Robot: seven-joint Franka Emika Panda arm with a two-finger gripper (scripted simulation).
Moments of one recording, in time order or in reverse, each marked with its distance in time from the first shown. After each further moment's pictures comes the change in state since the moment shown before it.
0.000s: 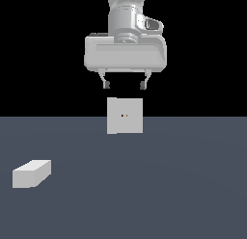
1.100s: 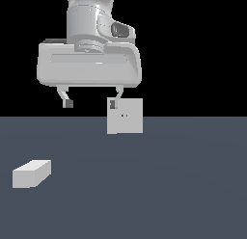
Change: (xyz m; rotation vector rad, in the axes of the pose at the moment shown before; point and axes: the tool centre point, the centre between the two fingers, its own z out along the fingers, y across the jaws) arm -0.065 -0.066 0.052 -0.006 0.016 -0.036
